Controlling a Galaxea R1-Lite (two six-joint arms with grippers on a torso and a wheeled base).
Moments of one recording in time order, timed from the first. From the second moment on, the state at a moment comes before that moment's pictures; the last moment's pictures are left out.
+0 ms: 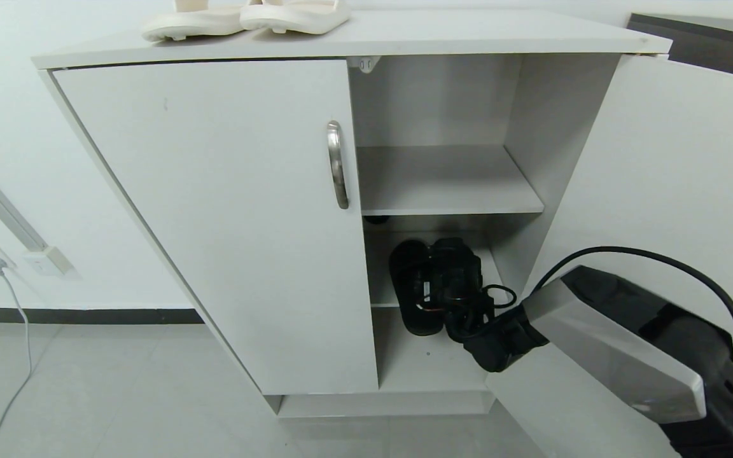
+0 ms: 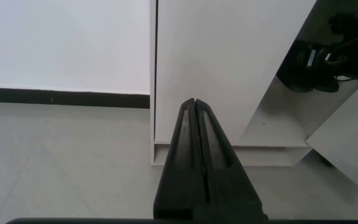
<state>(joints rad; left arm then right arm) 0.00 0.00 0.00 0.00 0.01 -0.09 0.61 2.53 -1.53 -0.84 -0.57 0.07</state>
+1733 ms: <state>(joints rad) 0.00 0.00 0.00 0.00 0.01 -0.08 0.80 2.13 -0.67 -1.33 -0.52 0.07</state>
